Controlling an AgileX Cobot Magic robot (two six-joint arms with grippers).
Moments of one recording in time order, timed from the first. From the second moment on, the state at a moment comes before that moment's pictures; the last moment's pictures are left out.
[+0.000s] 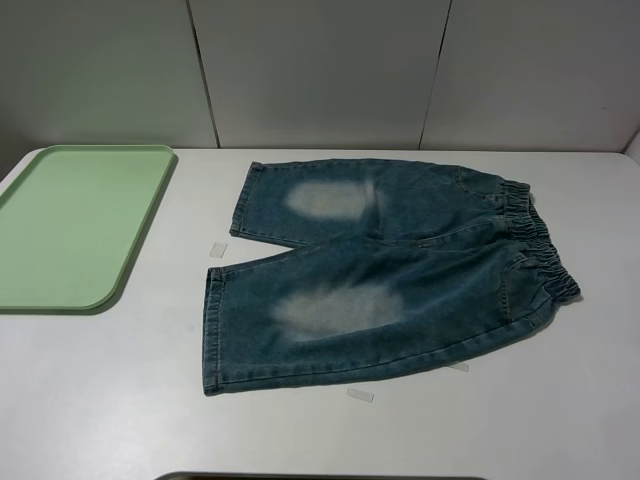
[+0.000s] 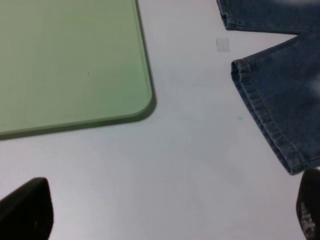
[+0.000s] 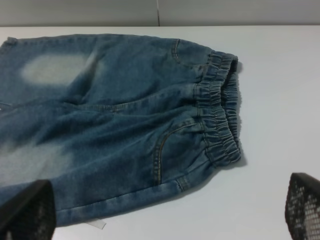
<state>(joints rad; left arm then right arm) -0.09 -0.01 -0.48 -0.01 1.06 0.02 0.18 -0.01 -0.49 -0.02 1.02 0.05</state>
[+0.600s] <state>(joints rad) -0.14 -0.01 -0.48 -0.01 1.06 0.02 0.18 -0.01 -0.49 -0.02 1.02 0.05</state>
